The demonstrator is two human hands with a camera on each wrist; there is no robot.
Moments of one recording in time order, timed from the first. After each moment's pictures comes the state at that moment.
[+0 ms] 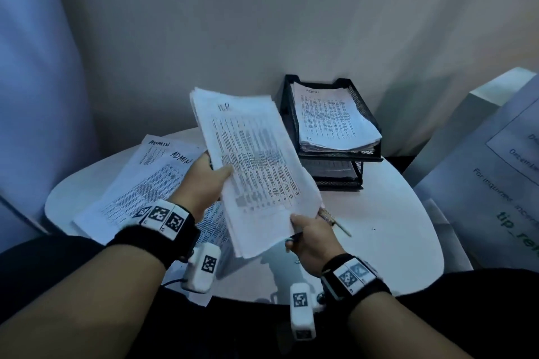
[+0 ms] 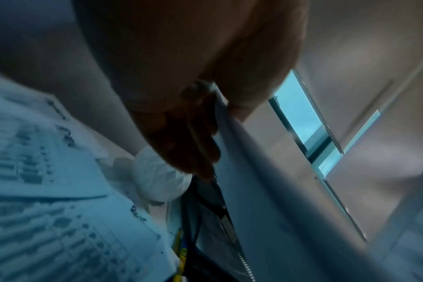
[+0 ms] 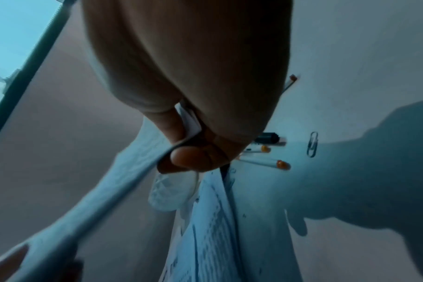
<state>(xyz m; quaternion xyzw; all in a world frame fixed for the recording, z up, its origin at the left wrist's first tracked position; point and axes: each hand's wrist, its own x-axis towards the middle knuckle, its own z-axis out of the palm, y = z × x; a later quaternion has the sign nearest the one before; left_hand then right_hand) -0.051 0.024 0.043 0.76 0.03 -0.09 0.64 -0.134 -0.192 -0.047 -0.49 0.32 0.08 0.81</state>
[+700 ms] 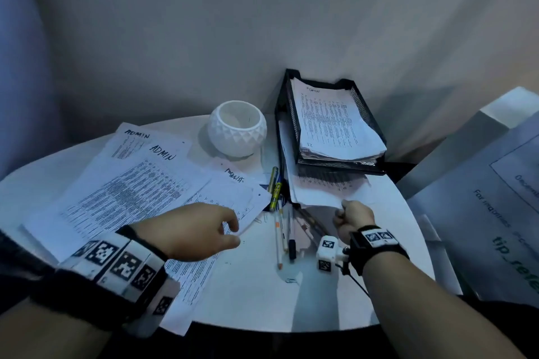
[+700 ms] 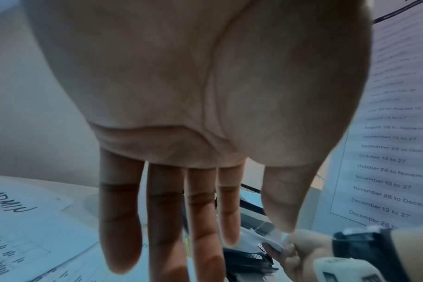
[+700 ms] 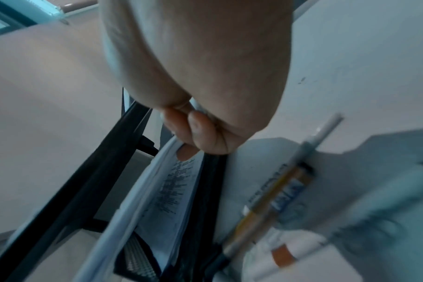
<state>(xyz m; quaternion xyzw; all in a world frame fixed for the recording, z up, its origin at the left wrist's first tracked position) -0.058 0.038 0.041 0.91 -0.21 -0.30 0.18 -0.039 -0.321 -0.067 -0.50 0.50 -0.09 0.71</state>
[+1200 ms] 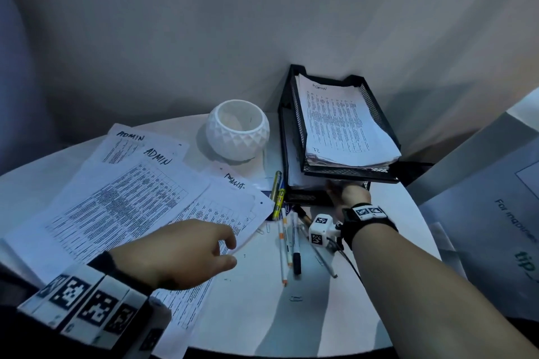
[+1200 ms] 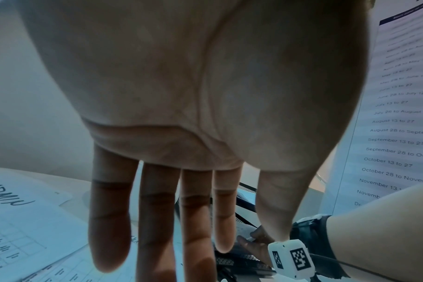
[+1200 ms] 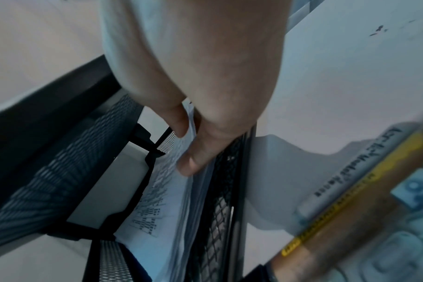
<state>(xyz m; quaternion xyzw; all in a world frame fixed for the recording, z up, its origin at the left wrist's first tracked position) -0.048 0.038 0.039 0.91 -0.21 -0.32 0.14 0.041 -0.330 -0.077 -0.63 0.49 -0.07 0.60</state>
